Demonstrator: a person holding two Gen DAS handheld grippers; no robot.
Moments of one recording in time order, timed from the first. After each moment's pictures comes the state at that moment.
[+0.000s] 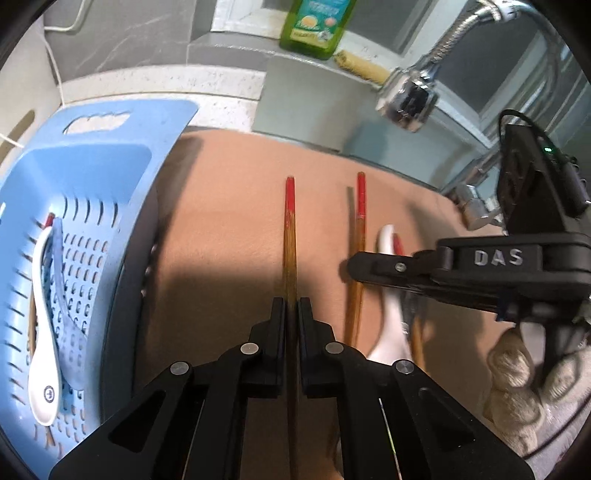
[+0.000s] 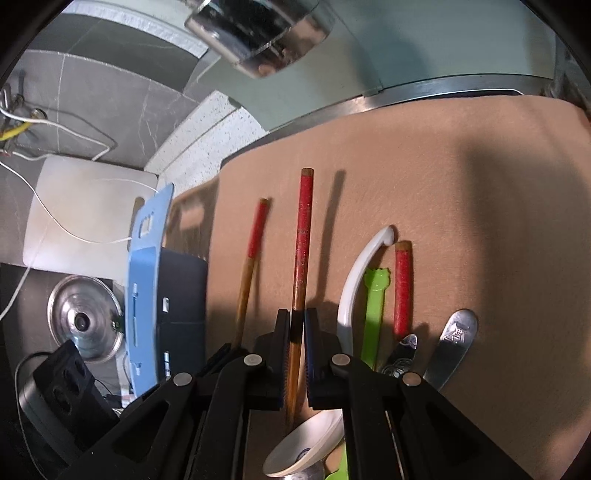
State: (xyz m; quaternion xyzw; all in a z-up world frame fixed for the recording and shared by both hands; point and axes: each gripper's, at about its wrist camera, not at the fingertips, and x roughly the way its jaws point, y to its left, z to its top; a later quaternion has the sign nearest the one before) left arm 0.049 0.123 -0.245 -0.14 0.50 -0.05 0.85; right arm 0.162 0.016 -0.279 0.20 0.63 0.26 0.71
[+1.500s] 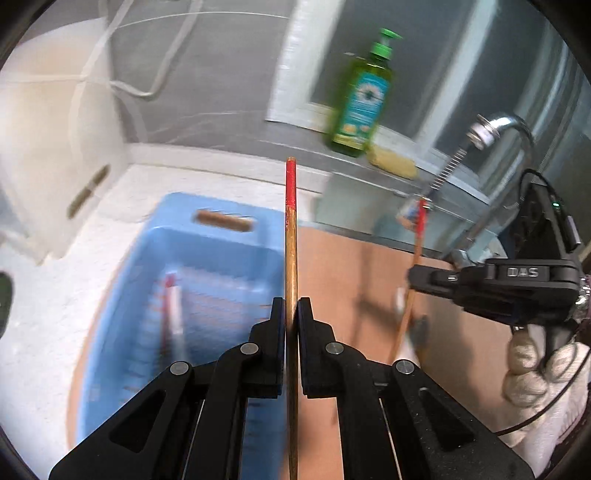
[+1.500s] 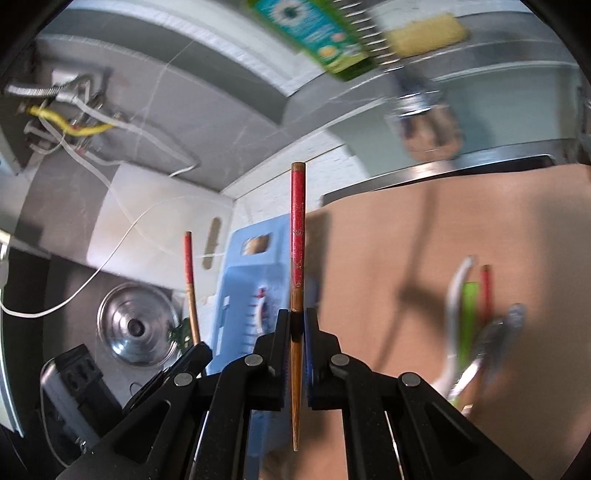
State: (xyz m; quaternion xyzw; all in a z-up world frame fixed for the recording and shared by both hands) left arm -0.012 0.227 -0.149 -0.14 0.42 0.01 0.90; right arm 0.129 0.058 -0.186 0.24 0.56 0.34 0.72
